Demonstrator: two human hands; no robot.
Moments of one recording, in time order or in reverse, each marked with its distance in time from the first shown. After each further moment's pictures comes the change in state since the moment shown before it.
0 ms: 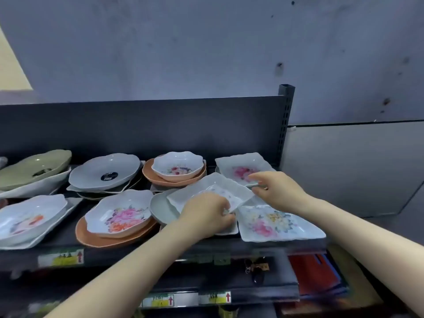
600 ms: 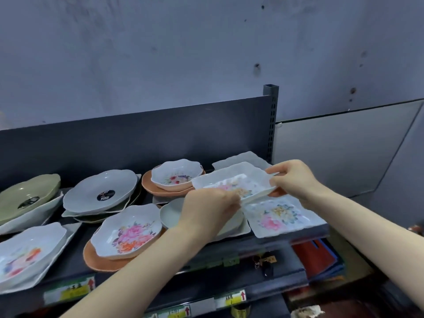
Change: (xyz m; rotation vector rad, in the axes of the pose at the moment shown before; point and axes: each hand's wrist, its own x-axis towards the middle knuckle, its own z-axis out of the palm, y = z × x) left_hand -0.017 -0.013 -0.042 0.224 0.382 0.342; right_hand -0.016 -0.012 -0.014 0.687 0.246 0.456
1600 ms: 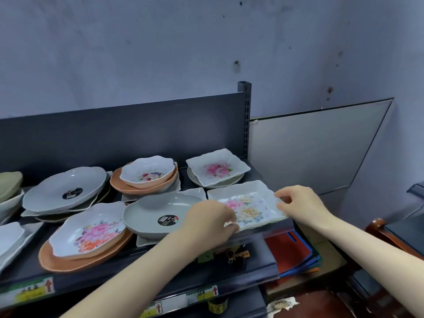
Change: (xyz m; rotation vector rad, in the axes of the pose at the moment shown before) left_hand 0.011 0.065 0.028 -0.247 -0.387 0.029; right_hand -0.009 0.095 -0.062 -0.620 0.026 -0.110
